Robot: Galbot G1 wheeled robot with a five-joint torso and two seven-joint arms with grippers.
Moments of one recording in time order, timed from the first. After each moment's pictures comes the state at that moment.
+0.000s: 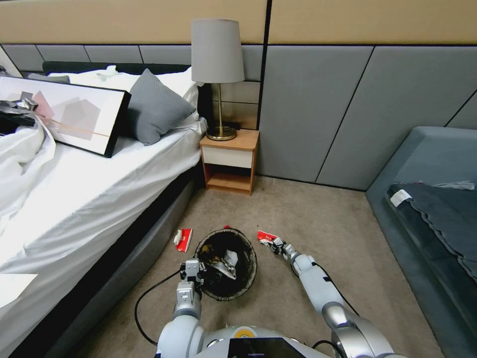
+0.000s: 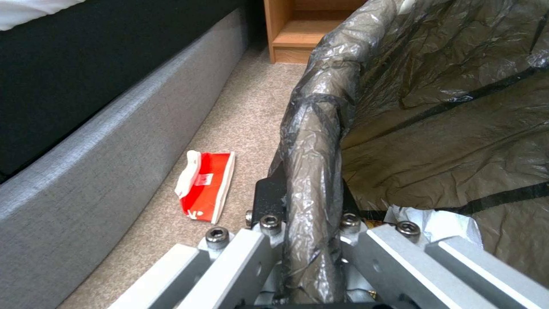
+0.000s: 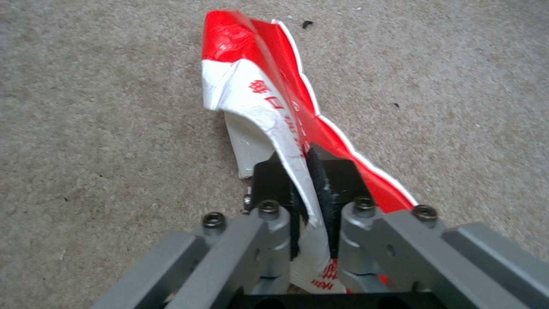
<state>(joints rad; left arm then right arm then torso) 1.73 -1.52 -0.31 -2.19 0.06 0.32 -0.28 -0.74 1.38 0.42 0.65 -0.34 0.23 -0.38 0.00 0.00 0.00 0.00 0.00</state>
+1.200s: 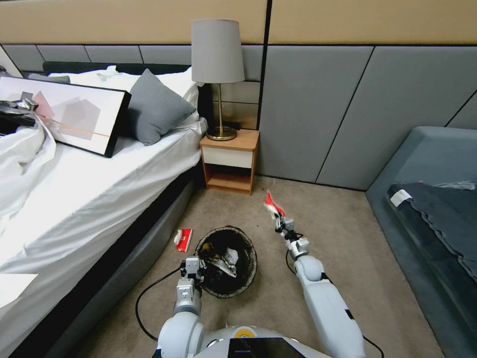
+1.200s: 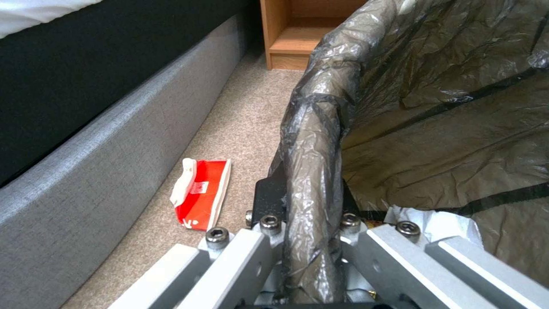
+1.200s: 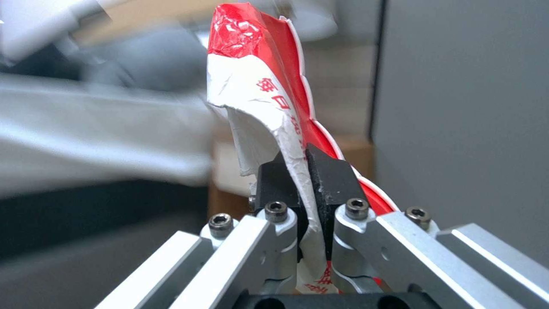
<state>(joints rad) 1.71 -1.51 -0.31 -2.18 0.04 0.32 -0.27 -1.27 1.36 0.44 1.90 0.23 0.28 -0.27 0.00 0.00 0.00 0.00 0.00</state>
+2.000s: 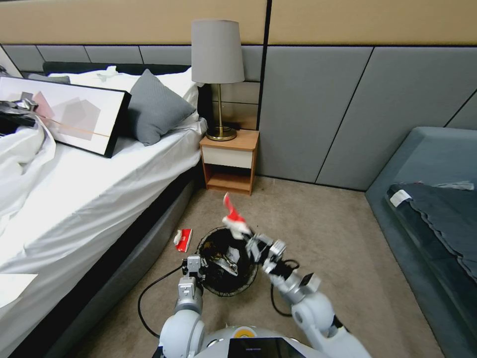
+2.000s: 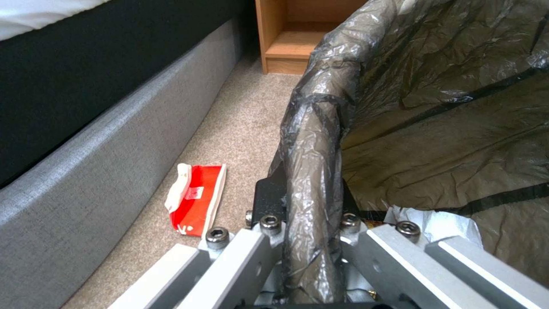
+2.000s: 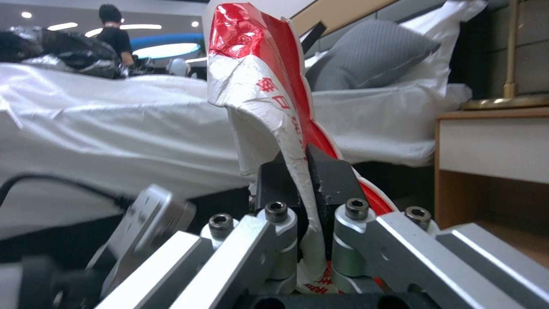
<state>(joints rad) 1.69 -1.51 -0.30 -2.18 0.04 0.33 -0.27 -1.56 1.30 0.17 2.03 0.25 0.33 -0.45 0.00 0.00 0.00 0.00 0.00</state>
